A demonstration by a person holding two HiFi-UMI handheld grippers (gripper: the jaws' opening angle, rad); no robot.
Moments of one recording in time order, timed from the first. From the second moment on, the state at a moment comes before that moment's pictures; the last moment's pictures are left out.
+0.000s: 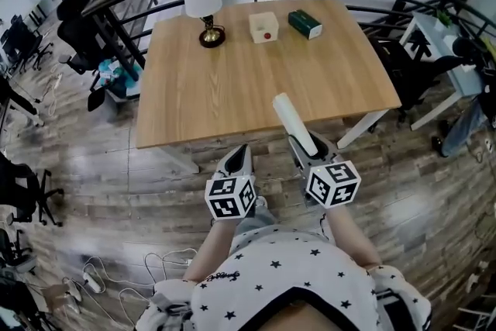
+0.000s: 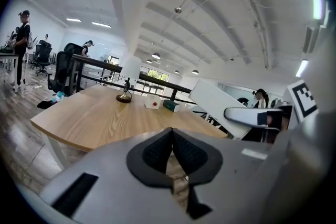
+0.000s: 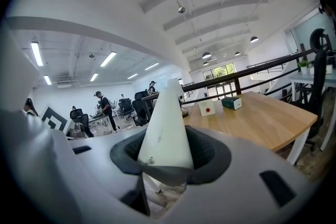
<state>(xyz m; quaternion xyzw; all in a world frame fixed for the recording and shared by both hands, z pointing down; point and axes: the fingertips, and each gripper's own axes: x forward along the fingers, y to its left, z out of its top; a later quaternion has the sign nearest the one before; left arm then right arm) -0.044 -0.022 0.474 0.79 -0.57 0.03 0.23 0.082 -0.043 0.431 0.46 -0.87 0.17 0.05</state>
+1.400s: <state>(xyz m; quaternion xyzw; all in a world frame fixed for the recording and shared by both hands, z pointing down) -0.090 -0.245 0.516 0.77 -0.58 0.05 0.27 0.040 -0.291 0.488 0.45 -0.87 0.19 0.11</state>
